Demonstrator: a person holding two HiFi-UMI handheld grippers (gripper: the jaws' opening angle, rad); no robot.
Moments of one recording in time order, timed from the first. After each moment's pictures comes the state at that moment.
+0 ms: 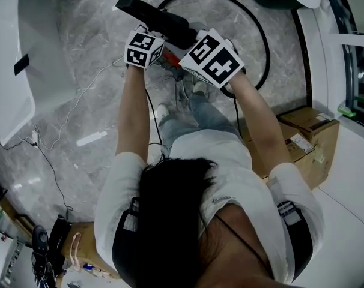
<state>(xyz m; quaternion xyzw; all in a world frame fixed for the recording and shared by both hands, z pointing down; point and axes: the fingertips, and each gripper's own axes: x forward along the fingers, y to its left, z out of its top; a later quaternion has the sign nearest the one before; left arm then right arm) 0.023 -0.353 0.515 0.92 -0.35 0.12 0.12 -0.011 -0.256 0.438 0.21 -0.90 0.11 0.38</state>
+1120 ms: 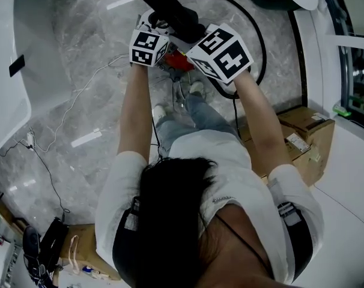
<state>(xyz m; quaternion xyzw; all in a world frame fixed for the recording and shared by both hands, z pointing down) 0.018 -0.376 0.505 0.92 -0.38 0.06 0.10 -0.011 -0.282 0.435 0.24 -0.89 0.15 0.37</state>
